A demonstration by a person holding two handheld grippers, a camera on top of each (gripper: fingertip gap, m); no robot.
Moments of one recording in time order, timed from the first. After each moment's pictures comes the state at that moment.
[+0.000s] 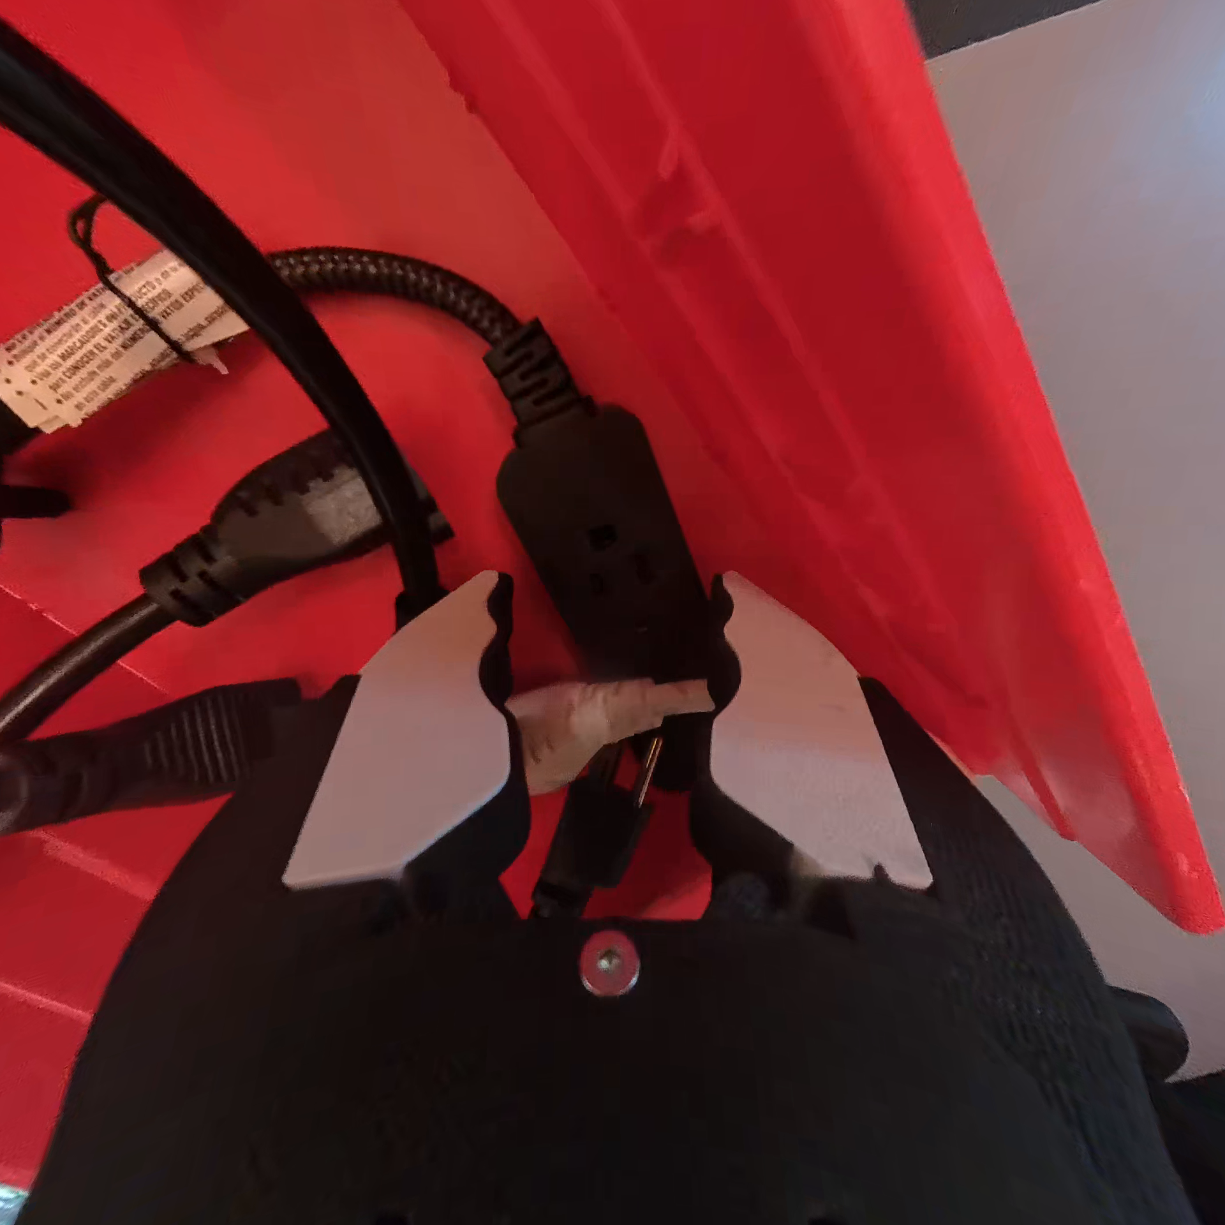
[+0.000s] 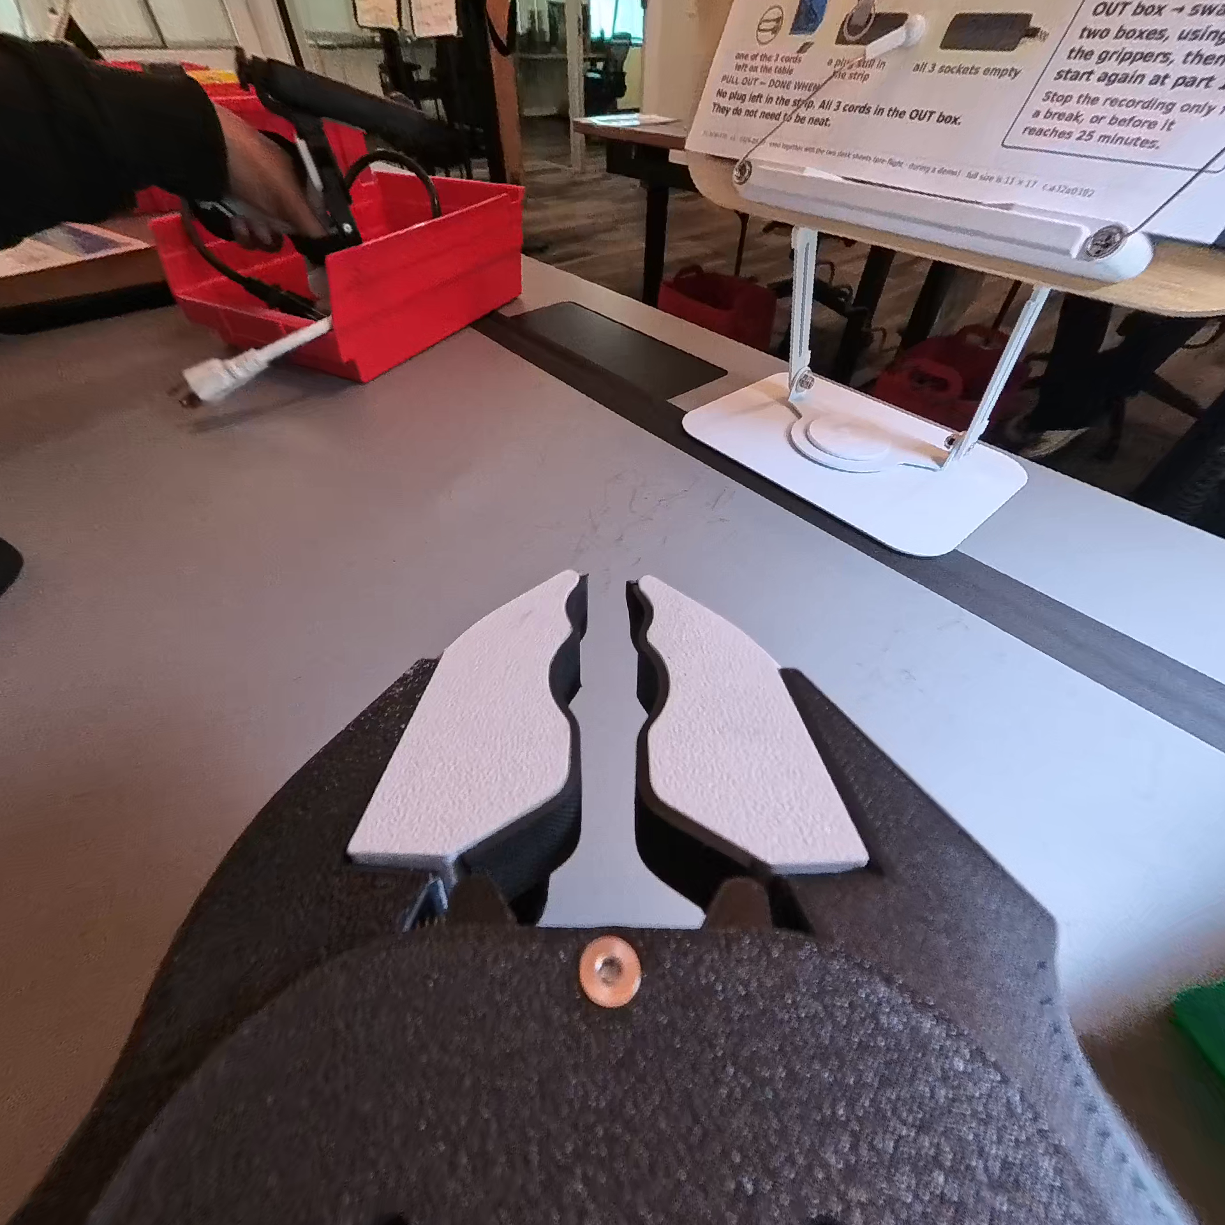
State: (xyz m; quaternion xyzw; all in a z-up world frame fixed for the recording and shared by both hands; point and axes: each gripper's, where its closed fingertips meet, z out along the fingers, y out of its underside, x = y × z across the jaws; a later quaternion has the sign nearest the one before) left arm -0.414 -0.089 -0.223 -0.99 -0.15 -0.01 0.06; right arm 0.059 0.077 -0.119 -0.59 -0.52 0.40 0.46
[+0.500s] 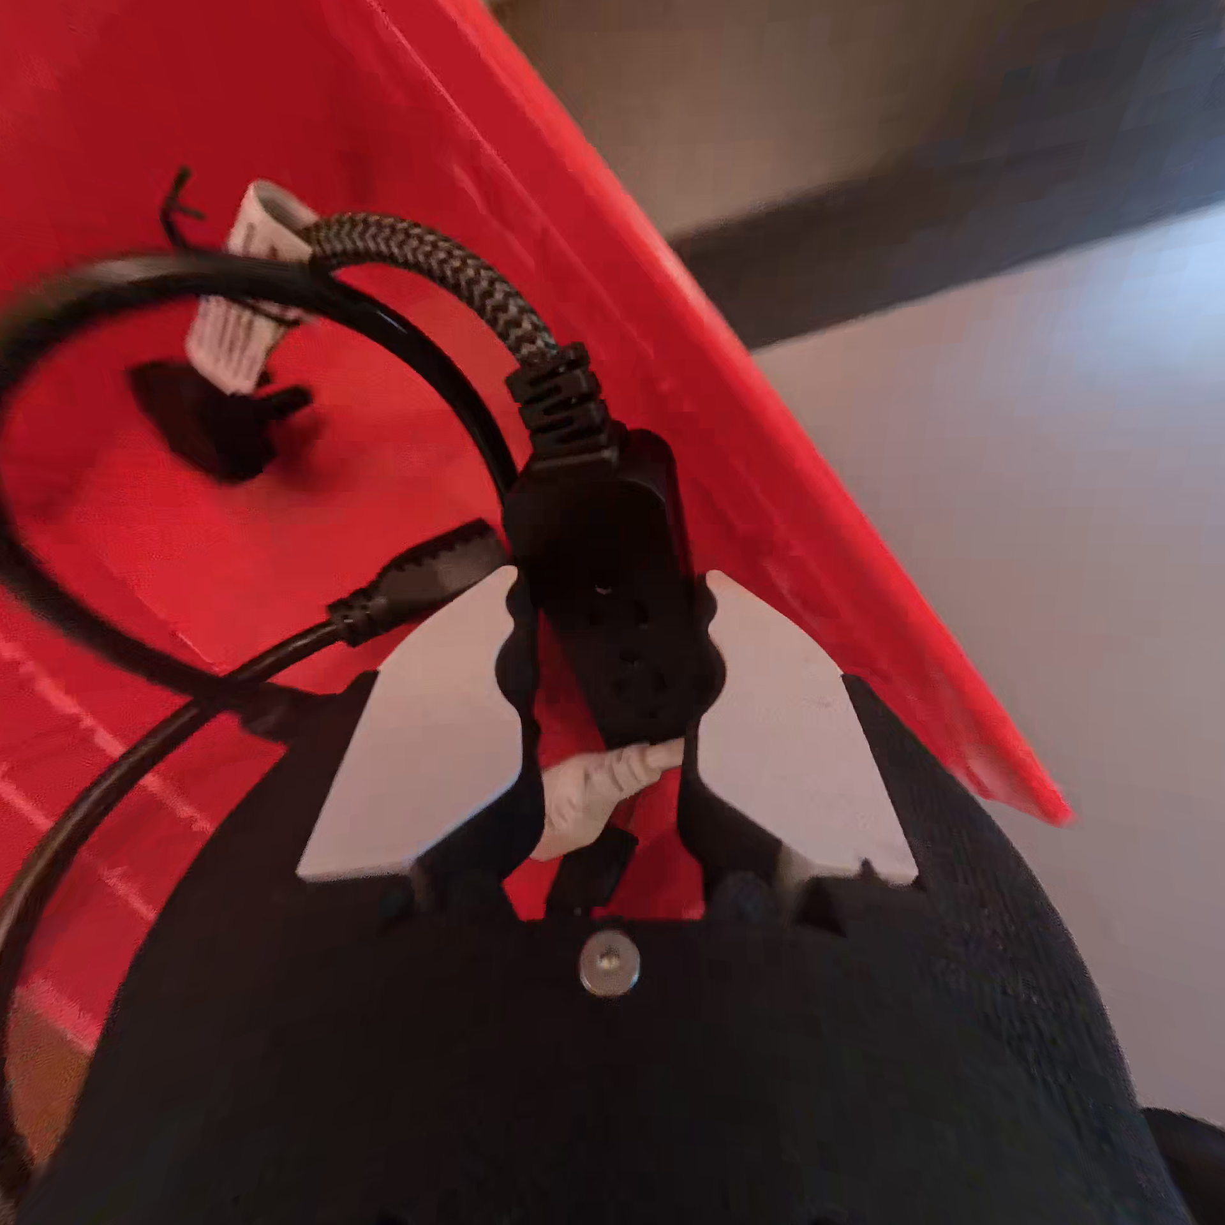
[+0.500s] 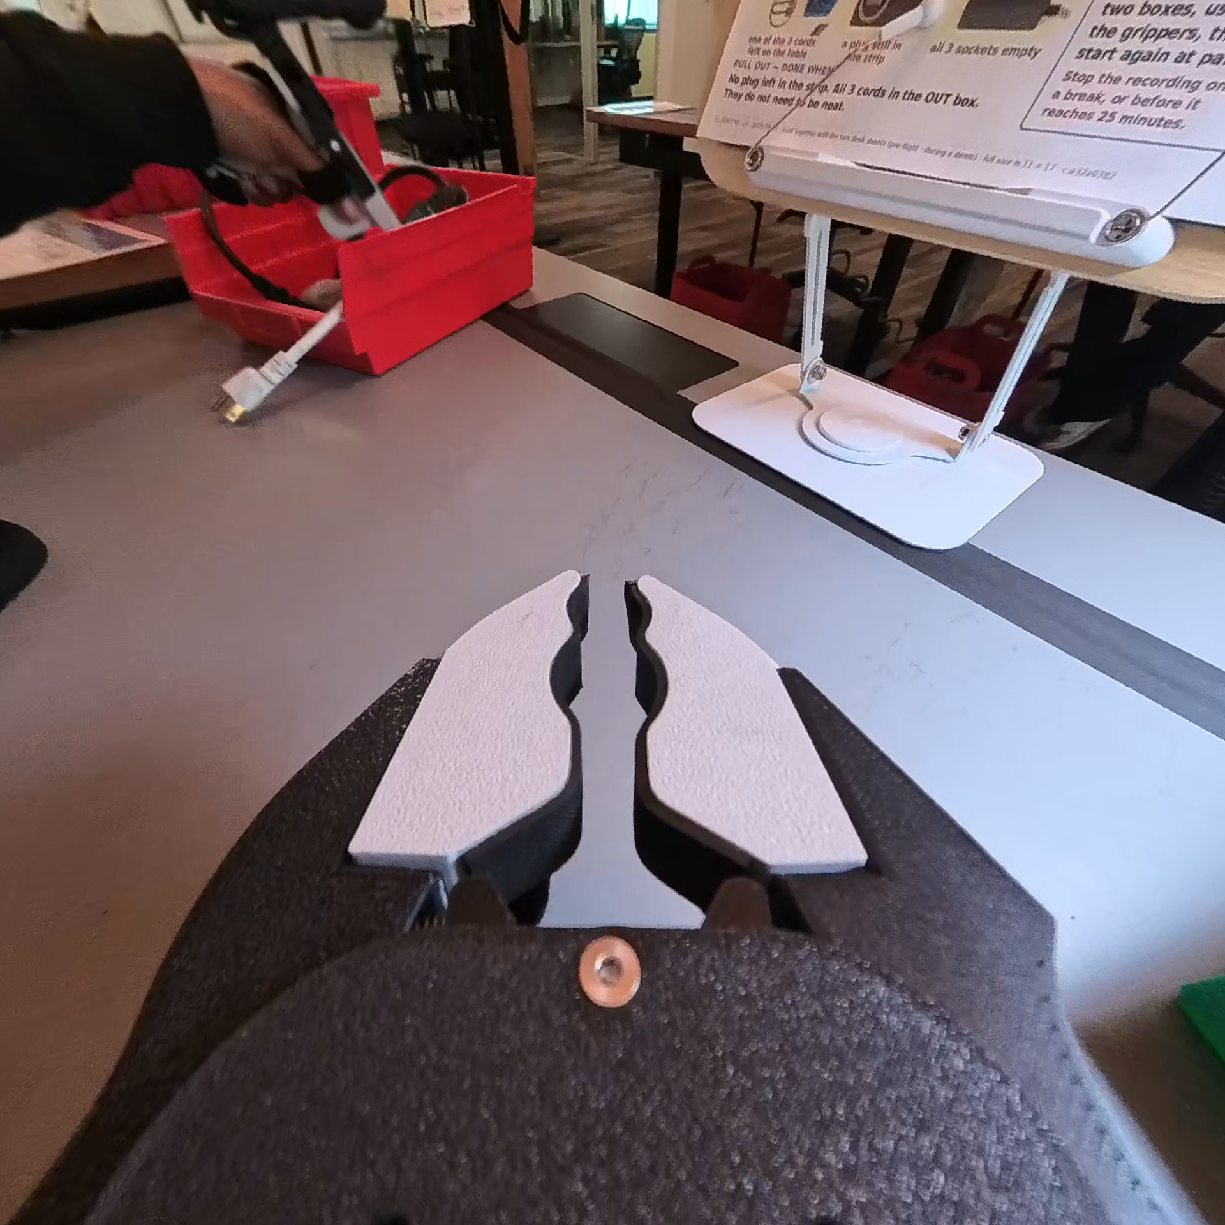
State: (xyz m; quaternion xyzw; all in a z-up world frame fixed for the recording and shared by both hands) left arm -0.435 -0.063 -0.167 -0.97 -0.14 0.02 0.22; right arm 0.062 0.075 -0.119 -0.60 -0.53 0.40 0.45
